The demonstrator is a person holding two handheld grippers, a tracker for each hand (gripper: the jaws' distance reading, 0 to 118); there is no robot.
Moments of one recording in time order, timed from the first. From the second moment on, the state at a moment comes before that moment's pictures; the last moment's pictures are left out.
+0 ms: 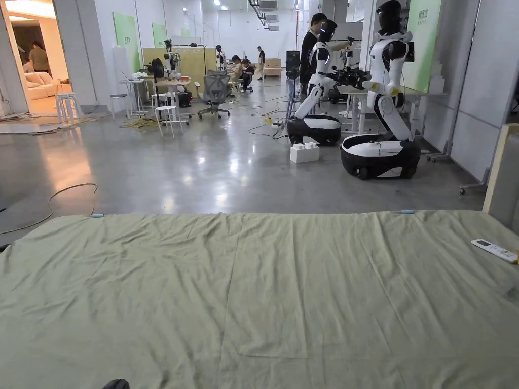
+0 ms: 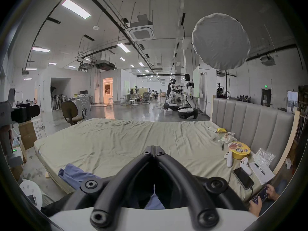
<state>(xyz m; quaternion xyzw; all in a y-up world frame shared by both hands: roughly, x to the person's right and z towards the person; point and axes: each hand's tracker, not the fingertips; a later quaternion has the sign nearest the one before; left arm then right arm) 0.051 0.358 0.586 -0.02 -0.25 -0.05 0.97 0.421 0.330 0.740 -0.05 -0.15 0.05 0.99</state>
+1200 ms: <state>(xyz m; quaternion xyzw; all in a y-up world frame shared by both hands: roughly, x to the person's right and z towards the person) -0.020 0.077 0.391 -0.41 -0.22 0.37 0.80 0.422 0.273 0.748 -0.19 -0.14 -0.15 0.96</state>
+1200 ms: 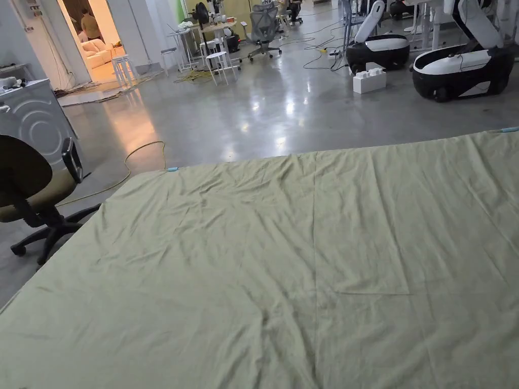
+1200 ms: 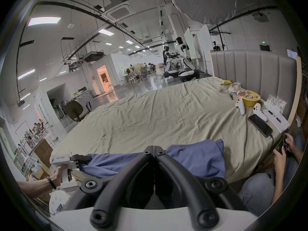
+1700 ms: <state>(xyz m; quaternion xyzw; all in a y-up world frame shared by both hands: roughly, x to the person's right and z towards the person) -0.046 0.215 0.377 -0.34 -0.20 0.26 0.89 0.424 0.269 0.752 -0.19 -0.13 -0.17 0.96</state>
